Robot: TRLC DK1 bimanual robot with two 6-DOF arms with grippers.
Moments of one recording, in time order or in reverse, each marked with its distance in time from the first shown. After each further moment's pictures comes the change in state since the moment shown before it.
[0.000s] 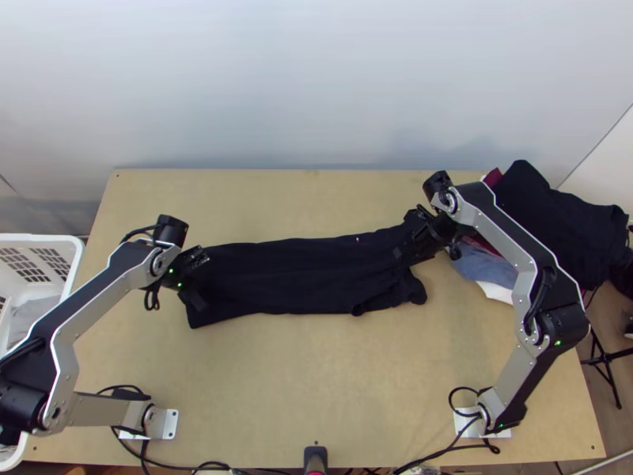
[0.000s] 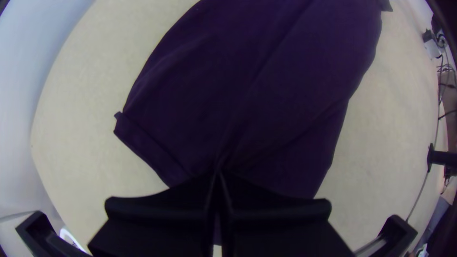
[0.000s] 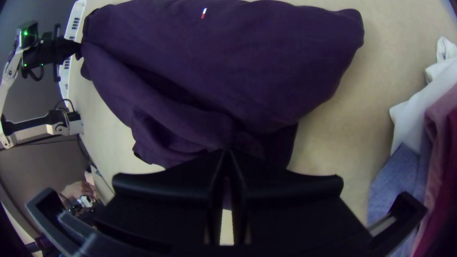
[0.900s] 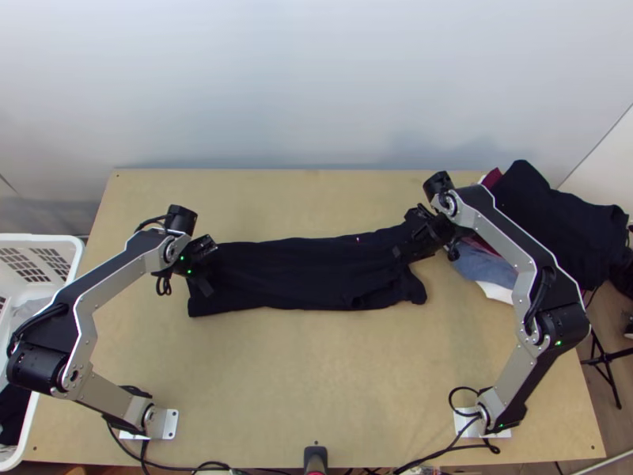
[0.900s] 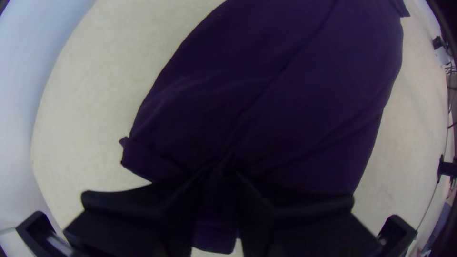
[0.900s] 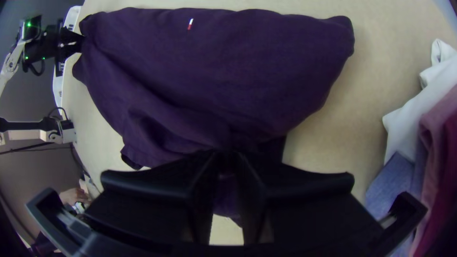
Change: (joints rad) left arm 0.007 0.163 0.075 0.114 -0.004 0.021; right arm -0.005 -0.002 -0.032 0.089 0.026 0.023
